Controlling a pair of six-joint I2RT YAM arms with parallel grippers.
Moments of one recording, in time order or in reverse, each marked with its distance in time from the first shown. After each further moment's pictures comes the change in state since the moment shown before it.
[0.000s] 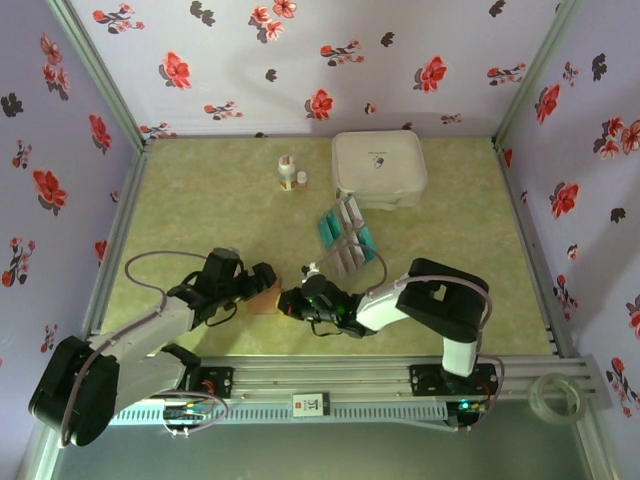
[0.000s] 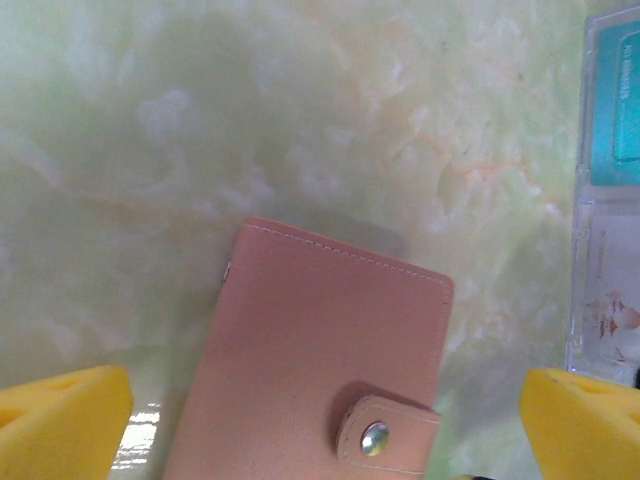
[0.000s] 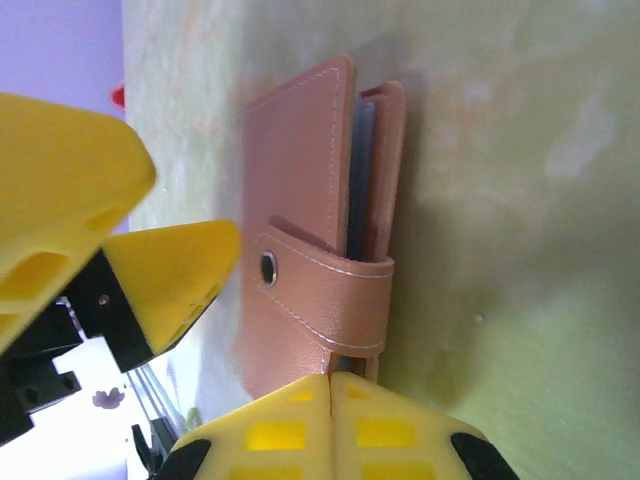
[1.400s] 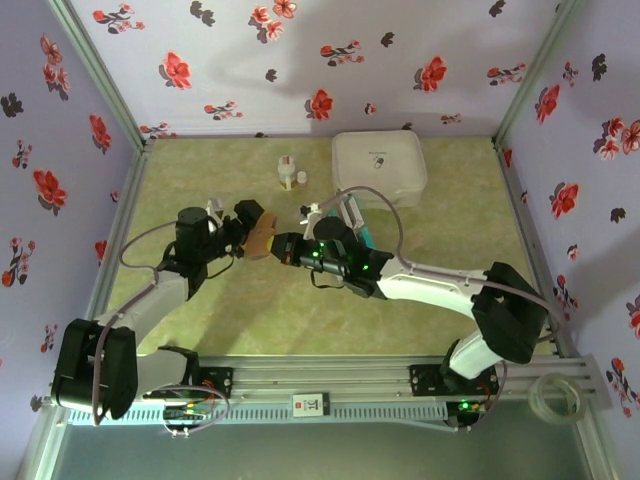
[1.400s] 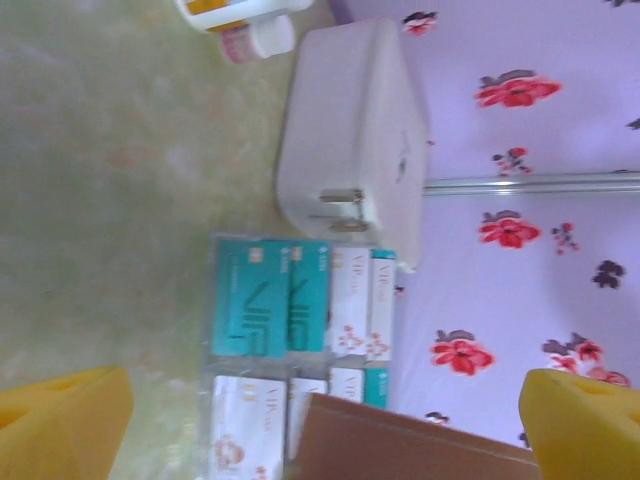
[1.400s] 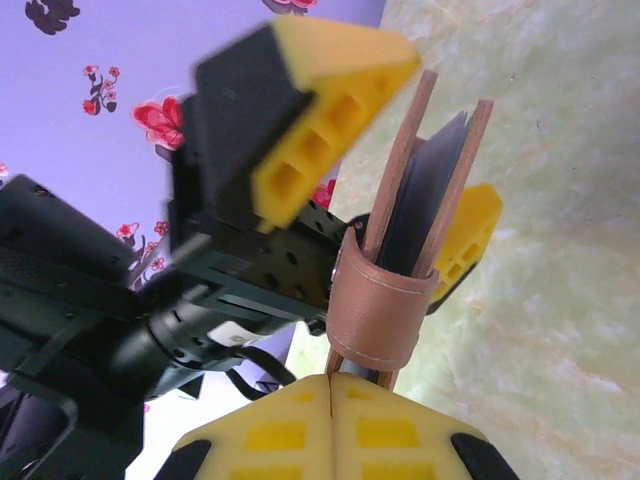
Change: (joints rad) left arm 0.270 0.144 0.157 0.488 0.385 -0.294; right arm -0.142 -0.284 0.282 -0.337 -0.093 -0.223
